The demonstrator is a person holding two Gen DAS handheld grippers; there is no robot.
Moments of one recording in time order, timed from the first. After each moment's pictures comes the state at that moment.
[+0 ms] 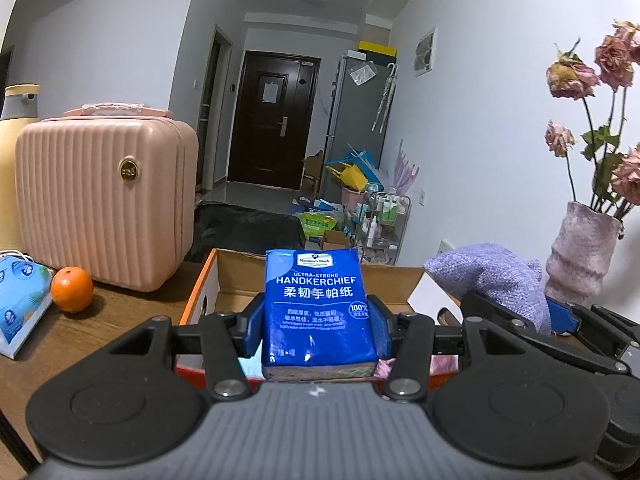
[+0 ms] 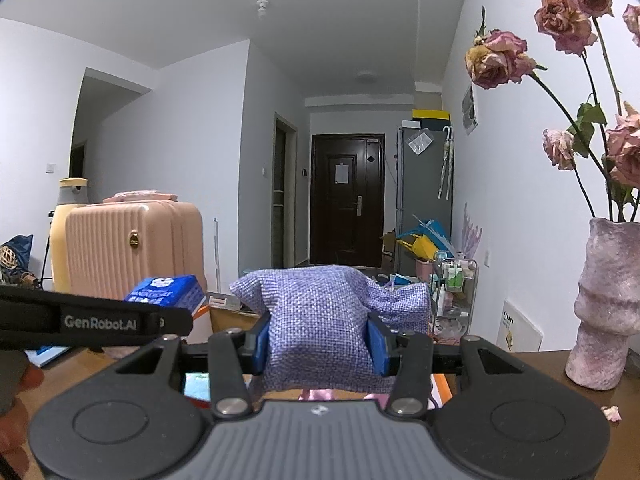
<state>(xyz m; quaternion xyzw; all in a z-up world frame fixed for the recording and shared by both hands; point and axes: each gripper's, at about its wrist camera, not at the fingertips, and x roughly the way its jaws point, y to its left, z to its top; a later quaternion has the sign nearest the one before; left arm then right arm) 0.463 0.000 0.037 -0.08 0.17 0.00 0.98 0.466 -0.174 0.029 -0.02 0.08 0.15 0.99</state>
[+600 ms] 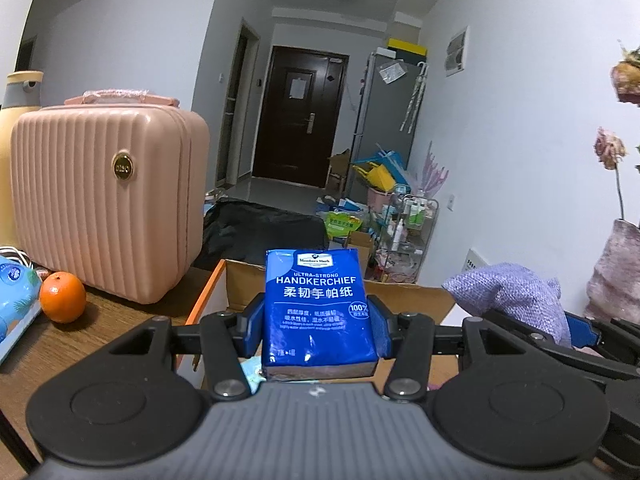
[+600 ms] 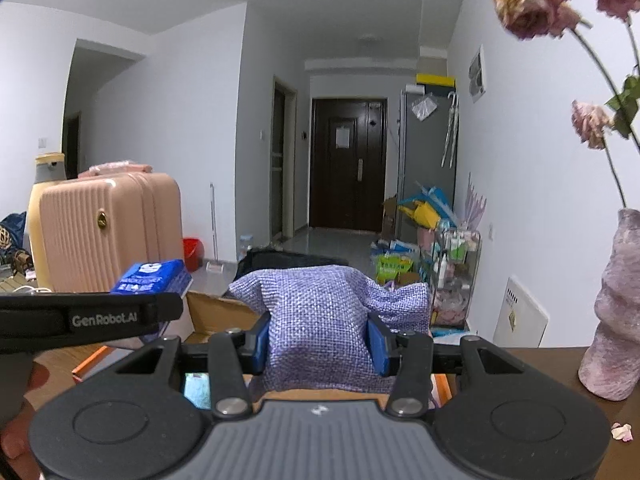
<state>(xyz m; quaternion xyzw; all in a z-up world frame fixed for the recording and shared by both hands) 0.526 0.004 0.032 -0.09 0.18 0.04 0.98 0.538 -0.167 0.037 -0.03 0.15 0.15 0.98</state>
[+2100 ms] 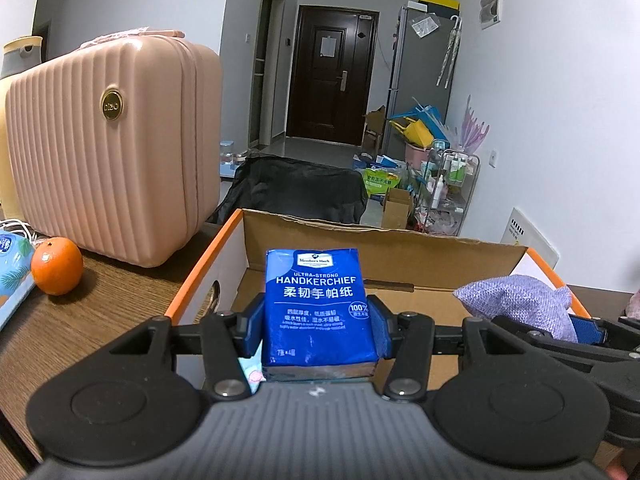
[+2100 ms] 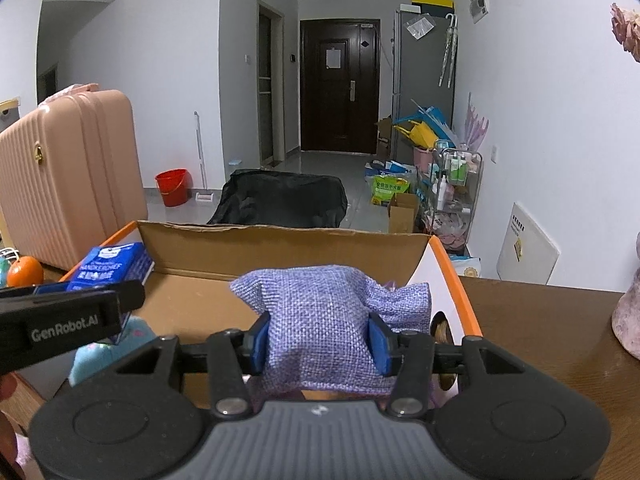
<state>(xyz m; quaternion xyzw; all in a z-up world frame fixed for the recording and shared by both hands) 0.591 0.009 -0.011 -0.08 0.25 0.10 0.96 0.622 -0.153 -0.010 -0.03 0.27 0.13 0.95</state>
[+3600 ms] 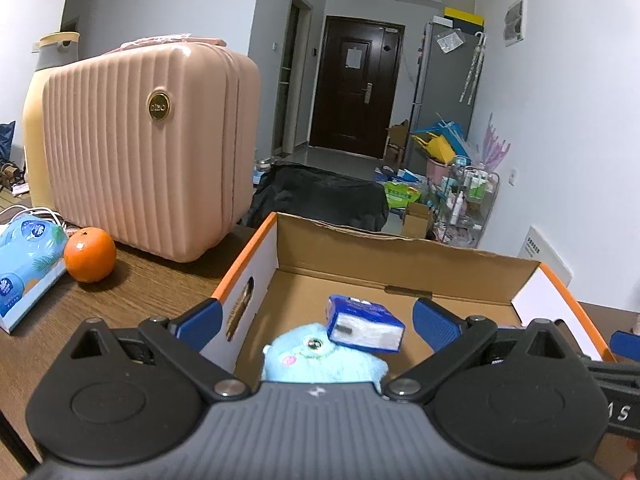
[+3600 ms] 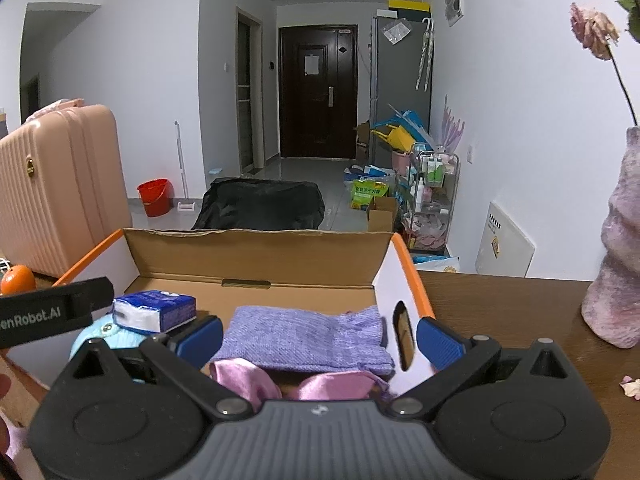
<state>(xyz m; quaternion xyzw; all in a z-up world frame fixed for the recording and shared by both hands) 0.569 0.019 -0.007 -0.10 0.23 0.14 0.96 0.600 -0.176 0.000 -0.02 0.26 0.10 0.96</state>
